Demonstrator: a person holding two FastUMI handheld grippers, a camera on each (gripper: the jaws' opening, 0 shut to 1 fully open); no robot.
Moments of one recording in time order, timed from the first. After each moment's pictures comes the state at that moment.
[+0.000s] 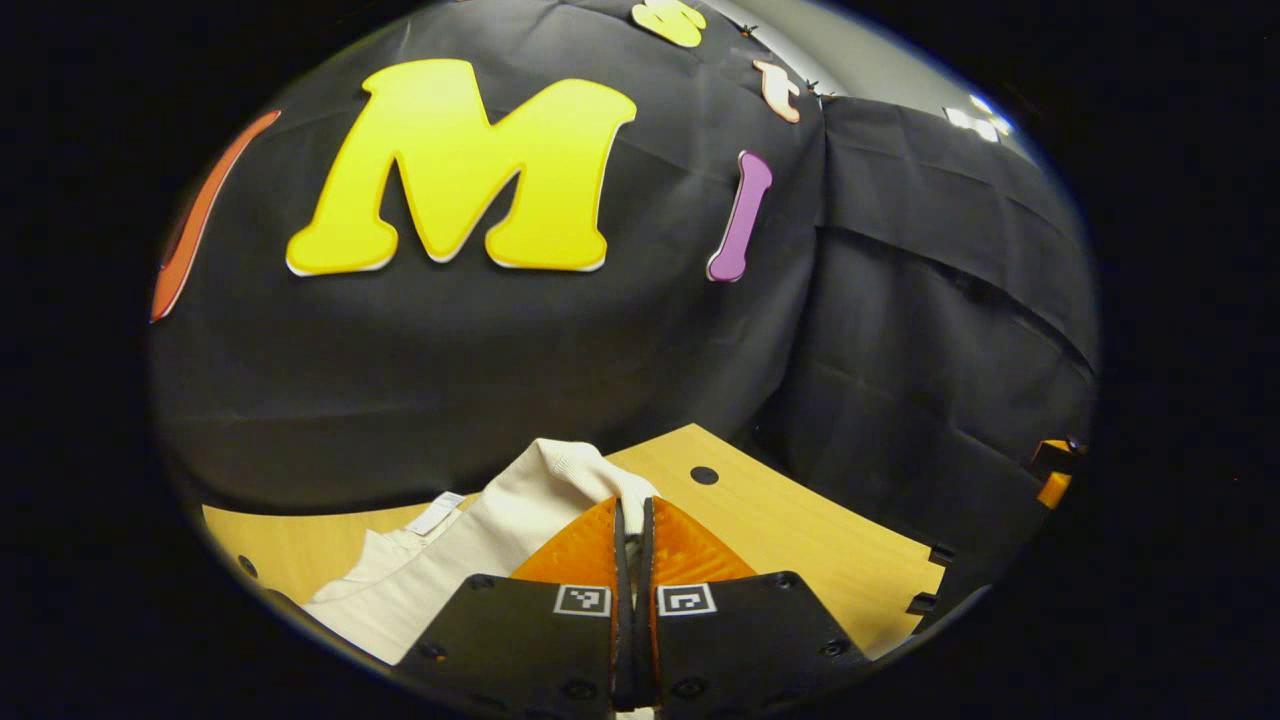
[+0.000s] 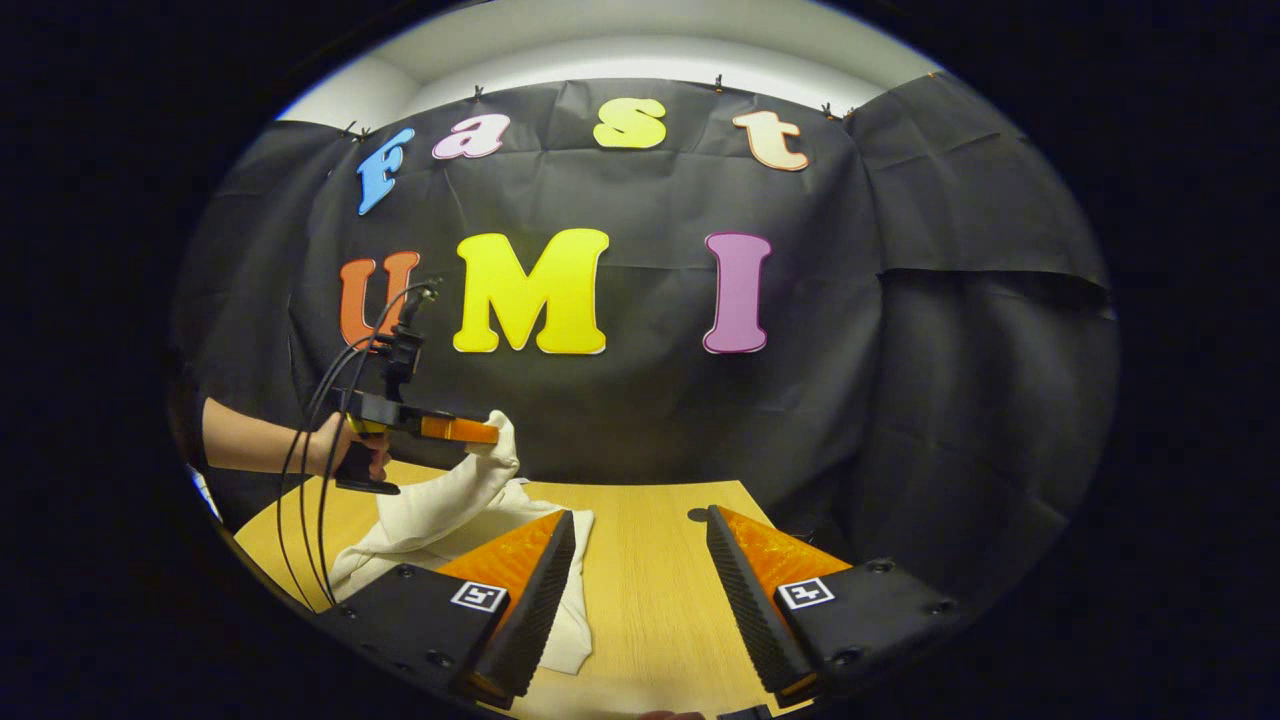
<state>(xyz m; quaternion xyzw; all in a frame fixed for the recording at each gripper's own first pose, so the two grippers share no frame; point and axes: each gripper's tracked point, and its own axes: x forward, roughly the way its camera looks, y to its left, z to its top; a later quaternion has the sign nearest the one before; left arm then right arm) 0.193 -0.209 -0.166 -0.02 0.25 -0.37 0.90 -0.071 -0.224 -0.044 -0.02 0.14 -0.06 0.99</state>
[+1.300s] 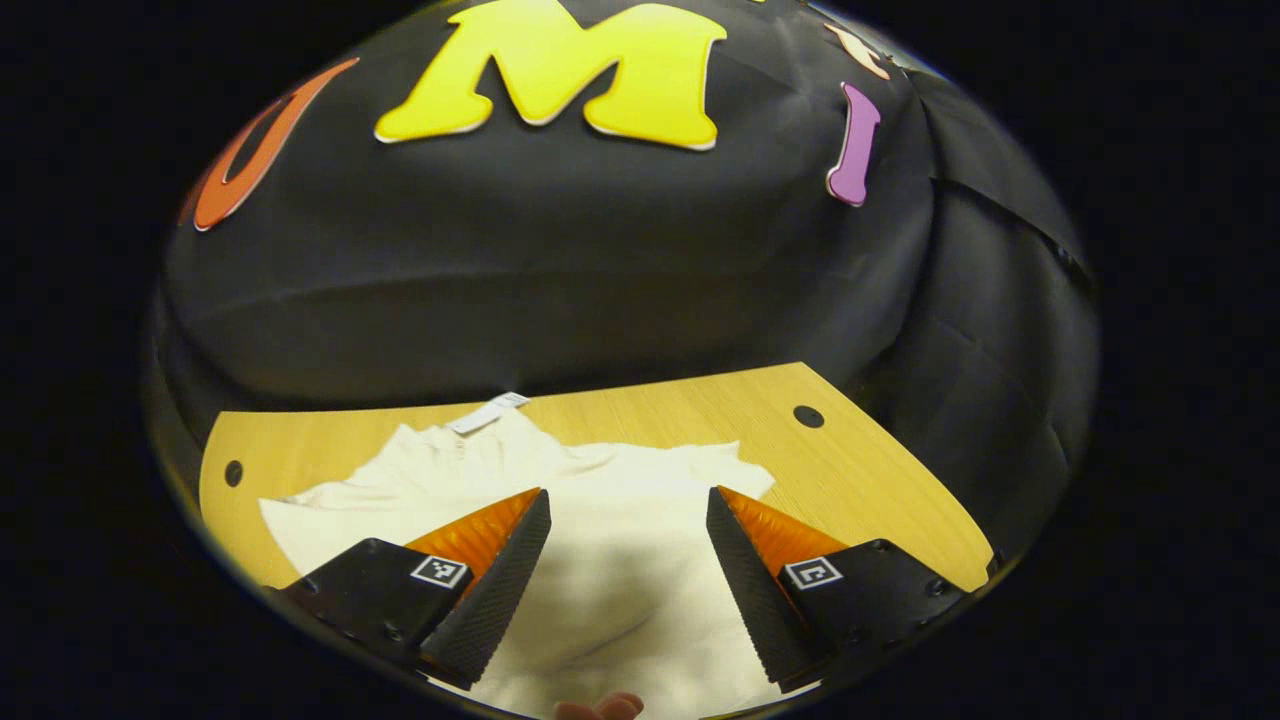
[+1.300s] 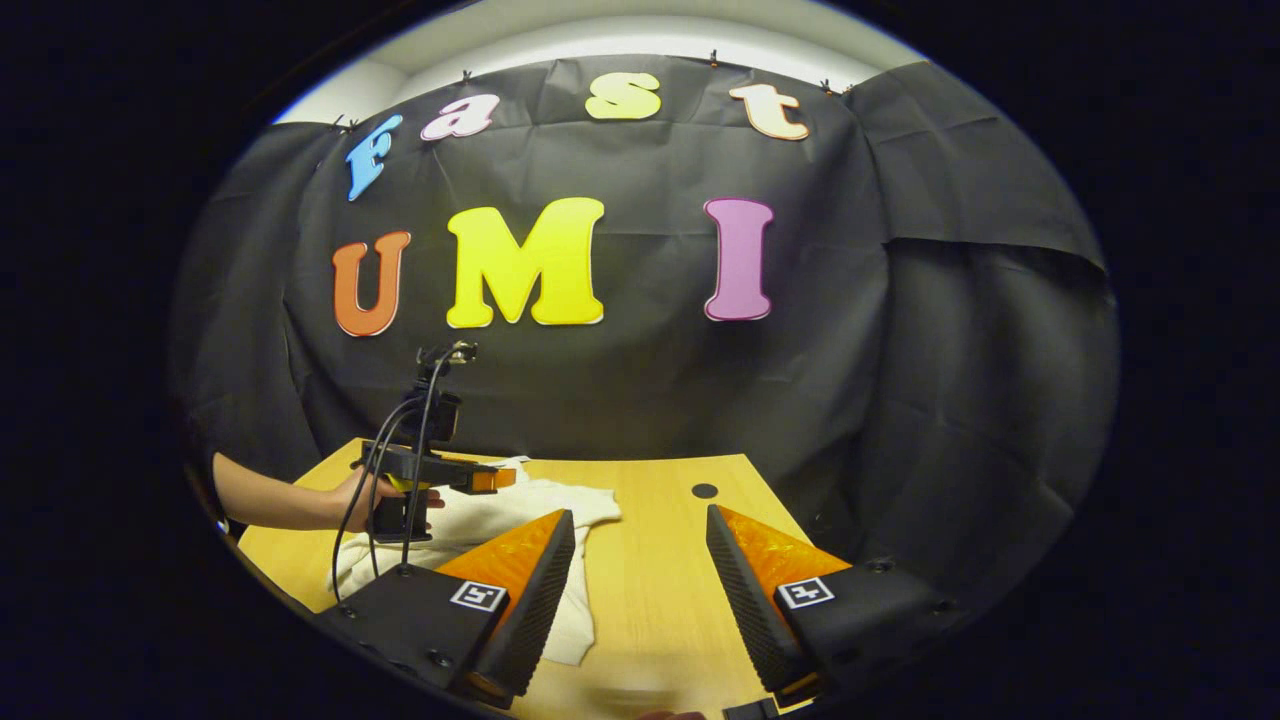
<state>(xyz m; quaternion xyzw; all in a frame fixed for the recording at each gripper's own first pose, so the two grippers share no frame) 0.177 -0.153 -0.235 -0.01 0.29 -0.19 0.94 -0.054 -0.201 -0.062 0.00 0.17 -0.03 0.98</state>
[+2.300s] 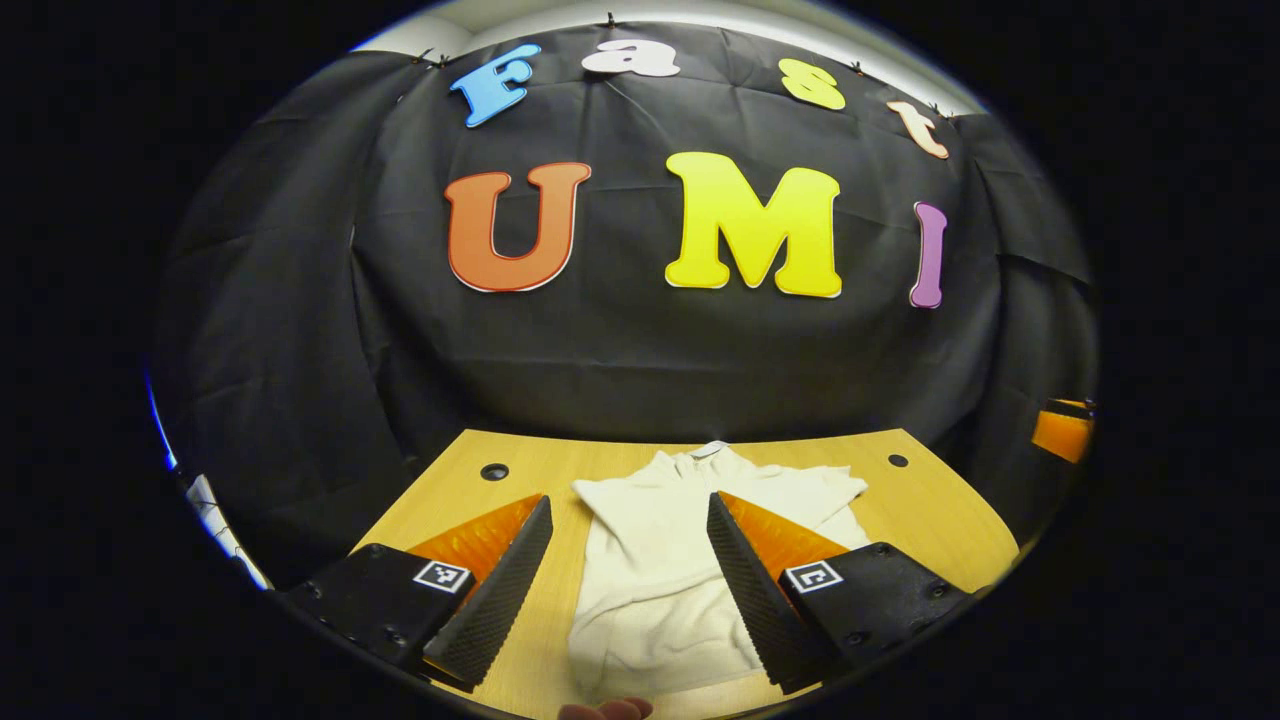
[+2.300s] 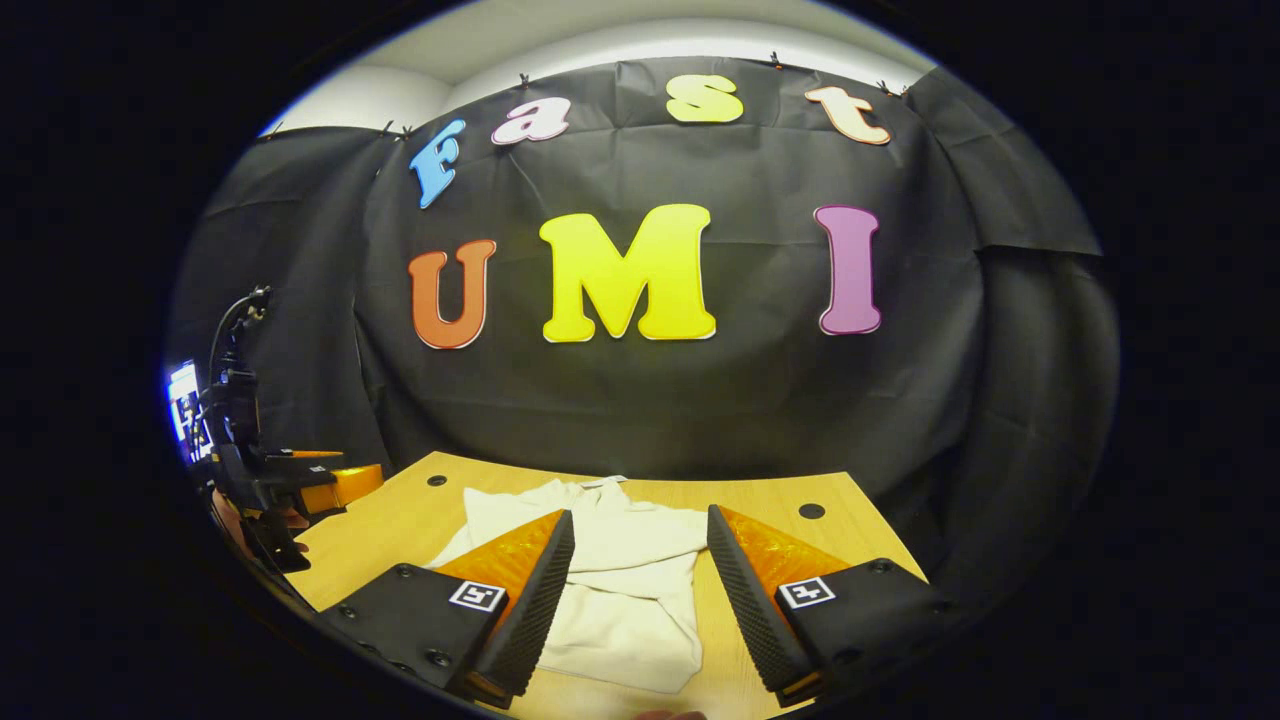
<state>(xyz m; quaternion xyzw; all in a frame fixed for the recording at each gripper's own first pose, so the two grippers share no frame) -0.016 0.042 -0.077 -0.01 0.19 0.00 0.98 -0.017 -0.095 -0.068 0.01 0.16 0.07 0.98</state>
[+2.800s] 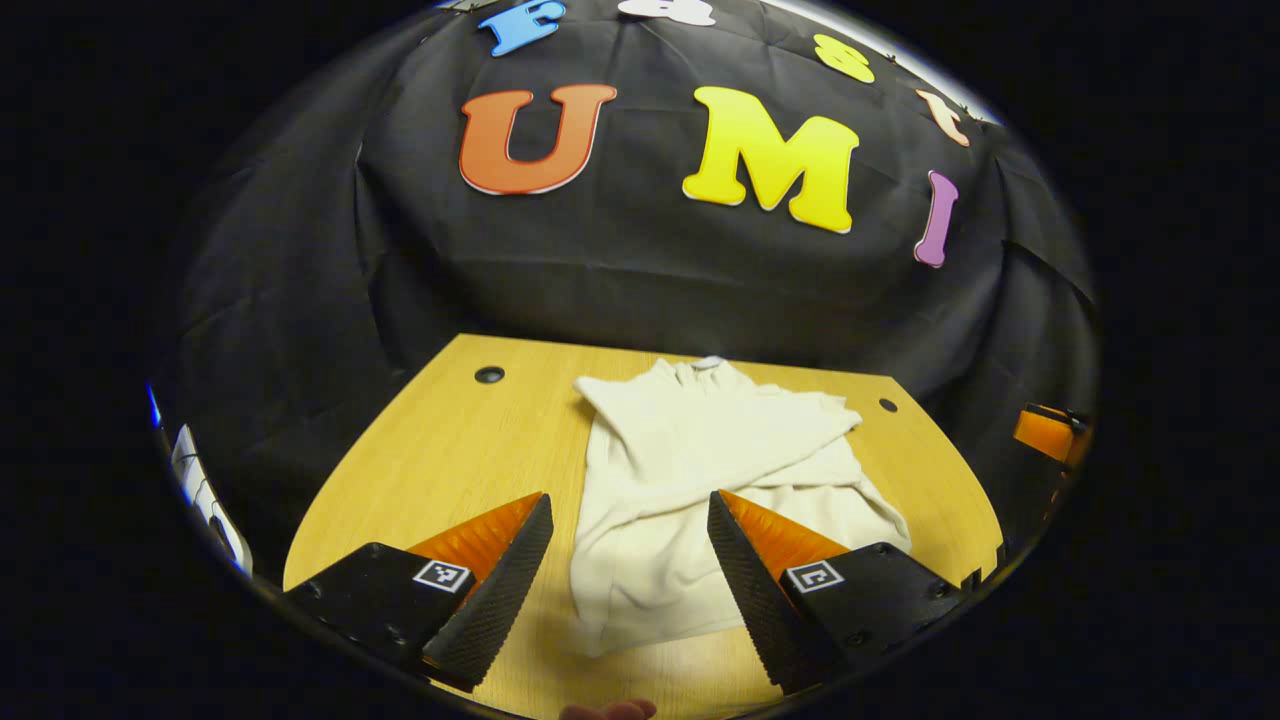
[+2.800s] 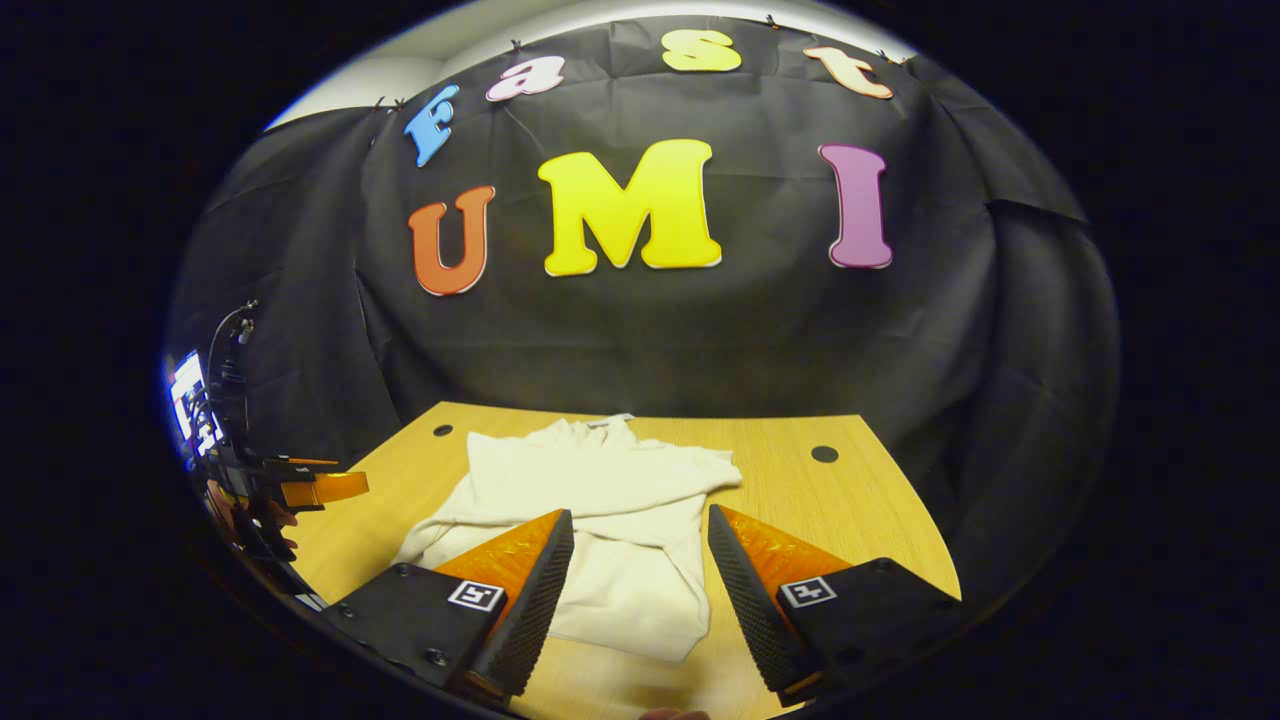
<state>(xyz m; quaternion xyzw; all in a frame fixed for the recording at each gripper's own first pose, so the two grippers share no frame) -0.070 0.056 -0.174 -0.05 0.33 -0.03 0.94 -0.040 -0.118 -0.147 0.01 0.27 0.08 0.96</state>
